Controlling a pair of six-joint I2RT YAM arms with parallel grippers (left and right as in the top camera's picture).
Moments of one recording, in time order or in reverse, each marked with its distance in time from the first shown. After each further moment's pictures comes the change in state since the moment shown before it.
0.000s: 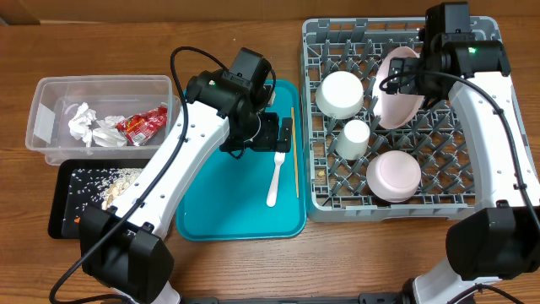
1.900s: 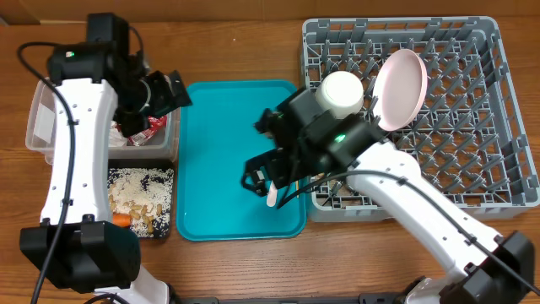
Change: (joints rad) left arm 0.529 0.000 0.193 -0.200 0.002 -0.008; right arm 0.672 -0.177 -0.336 0.159 -0.582 0.117
